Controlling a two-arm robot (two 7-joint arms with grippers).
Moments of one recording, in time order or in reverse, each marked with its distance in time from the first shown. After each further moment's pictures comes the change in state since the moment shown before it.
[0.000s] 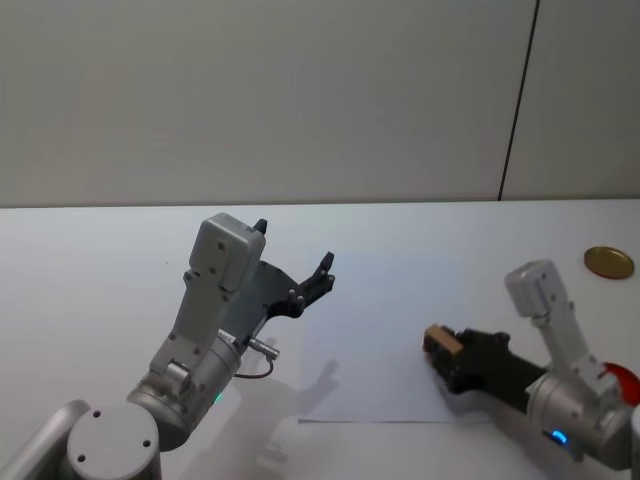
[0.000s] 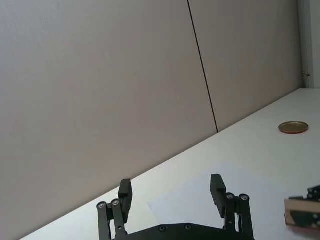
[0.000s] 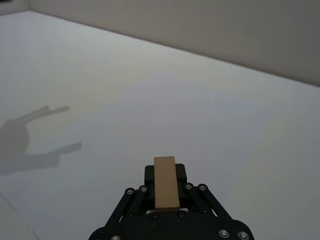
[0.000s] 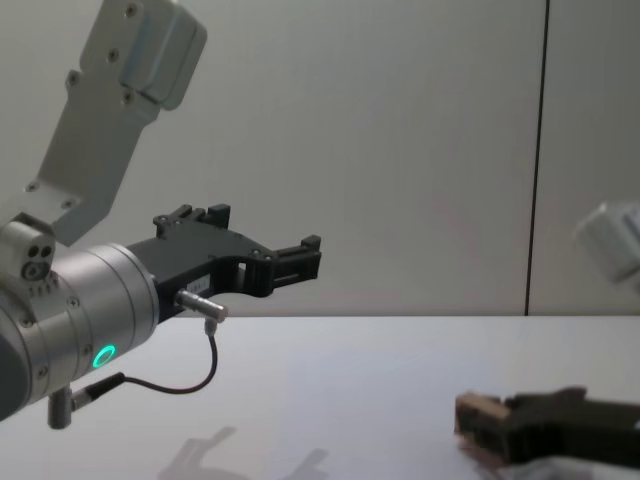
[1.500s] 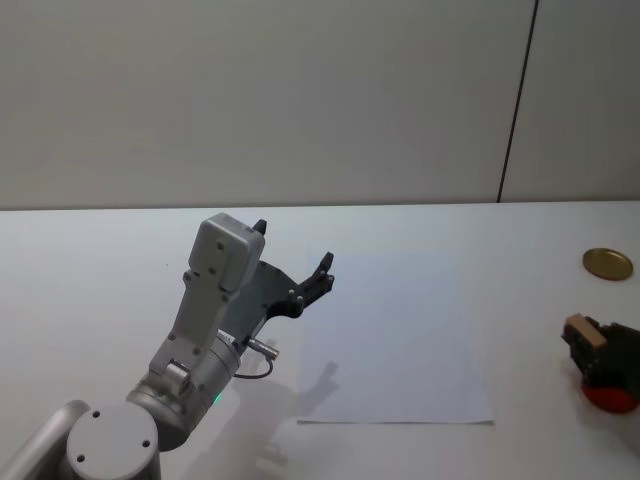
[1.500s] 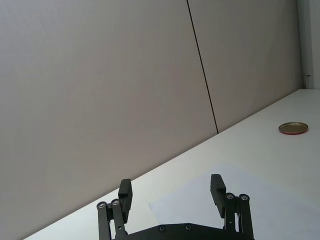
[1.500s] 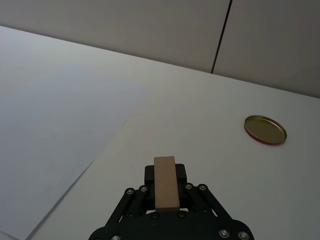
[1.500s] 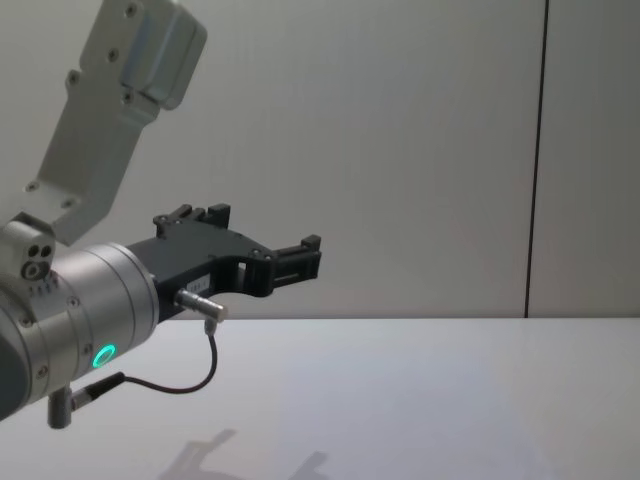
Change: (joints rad) left arm 0.000 0.000 0.000 0.000 0.000 0.000 0.000; right arm -0.195 0.197 0.168 -0.245 0.126 0.056 -0.163
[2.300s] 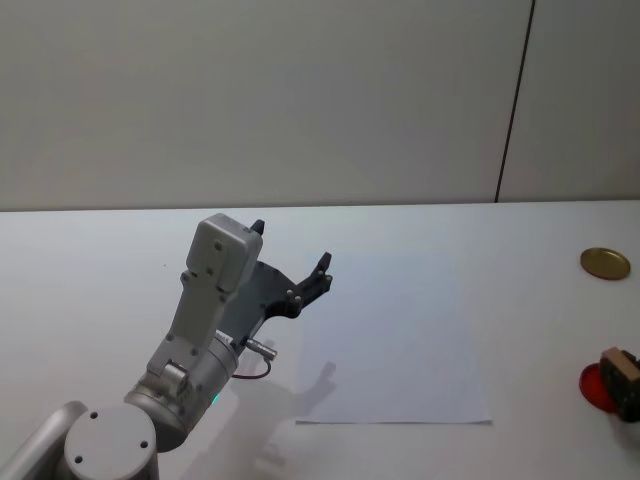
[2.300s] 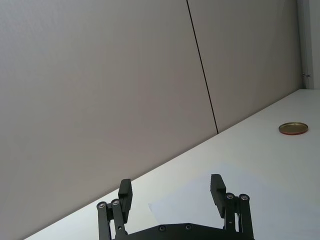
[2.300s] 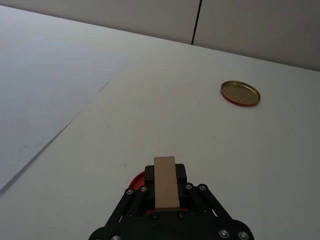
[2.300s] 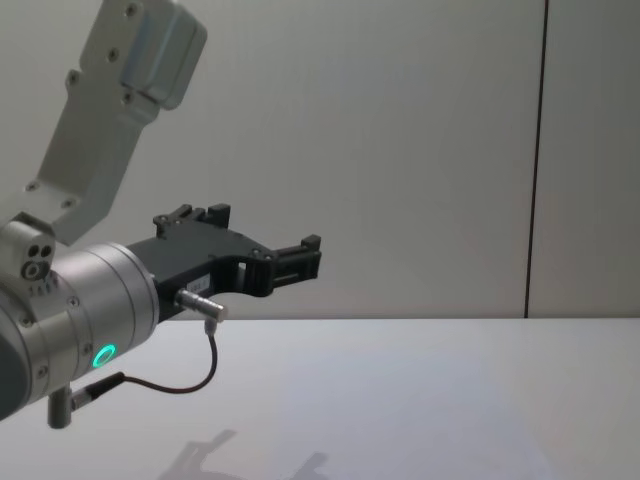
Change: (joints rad) left arm 0.000 0.000 0.000 0.000 0.000 0.000 0.000; right arm -0.105 0.056 0.044 -0.038 0.034 0.009 -0.041
